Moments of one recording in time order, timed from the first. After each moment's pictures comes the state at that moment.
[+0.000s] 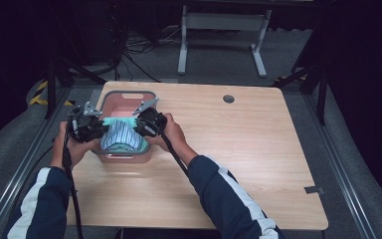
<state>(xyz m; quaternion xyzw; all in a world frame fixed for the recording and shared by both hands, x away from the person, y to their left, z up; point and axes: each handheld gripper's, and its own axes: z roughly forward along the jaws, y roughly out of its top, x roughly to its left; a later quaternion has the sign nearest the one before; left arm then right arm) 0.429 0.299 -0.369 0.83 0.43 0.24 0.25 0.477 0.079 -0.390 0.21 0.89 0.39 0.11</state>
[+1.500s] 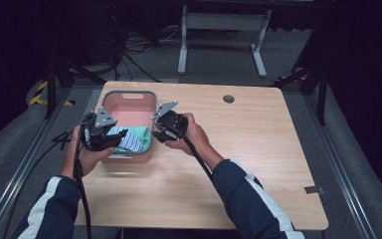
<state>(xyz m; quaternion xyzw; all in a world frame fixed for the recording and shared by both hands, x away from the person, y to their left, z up) 0.390 0.247 -0.349 0.83 0.38 0.27 0.31 0.455 0.021 -0.371 0.19 0.90 0.35 0.17</state>
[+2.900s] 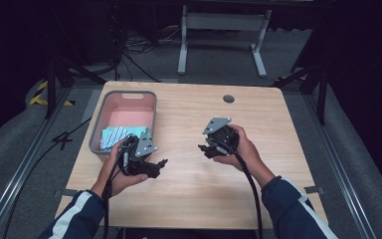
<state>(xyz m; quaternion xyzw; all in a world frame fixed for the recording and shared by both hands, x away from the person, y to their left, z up) 0.345 0.155 -0.376 0.87 0.27 0.22 0.34 0.415 -0.111 -0.379 0.23 0.90 0.30 0.22</state>
